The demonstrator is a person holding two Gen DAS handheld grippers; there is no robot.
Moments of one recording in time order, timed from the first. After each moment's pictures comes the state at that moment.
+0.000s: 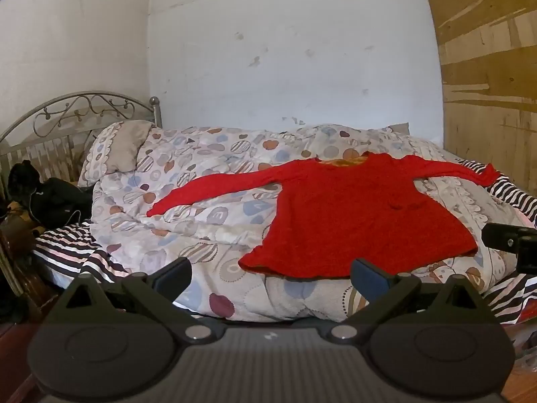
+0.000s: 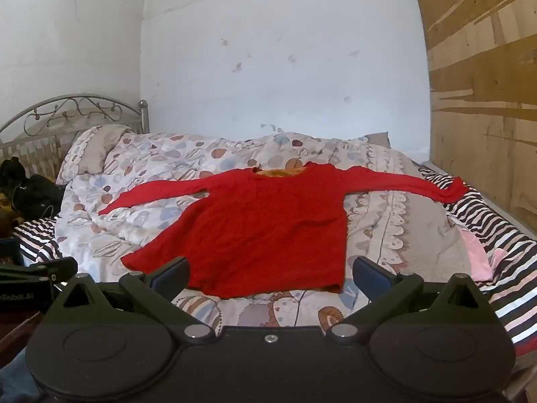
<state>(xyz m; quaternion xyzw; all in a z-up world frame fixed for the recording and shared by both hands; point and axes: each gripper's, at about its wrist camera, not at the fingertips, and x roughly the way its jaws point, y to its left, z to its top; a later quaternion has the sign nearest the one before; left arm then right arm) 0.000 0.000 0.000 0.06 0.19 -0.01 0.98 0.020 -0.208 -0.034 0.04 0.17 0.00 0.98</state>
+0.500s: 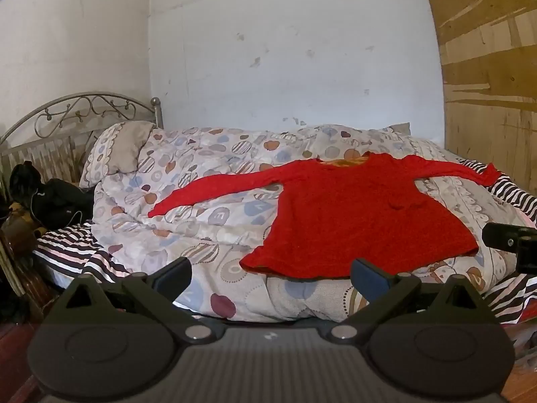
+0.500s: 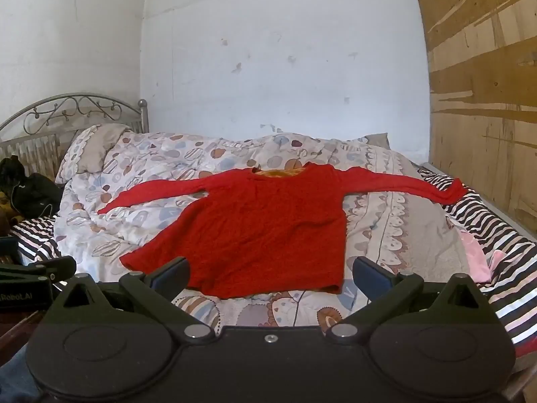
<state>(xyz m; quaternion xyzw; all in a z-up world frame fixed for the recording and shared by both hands) 0.001 0.002 0.001 0.05 0.19 -0.01 0.98 0.020 -0.208 -0.035 0.03 0.16 0.00 0.99</state>
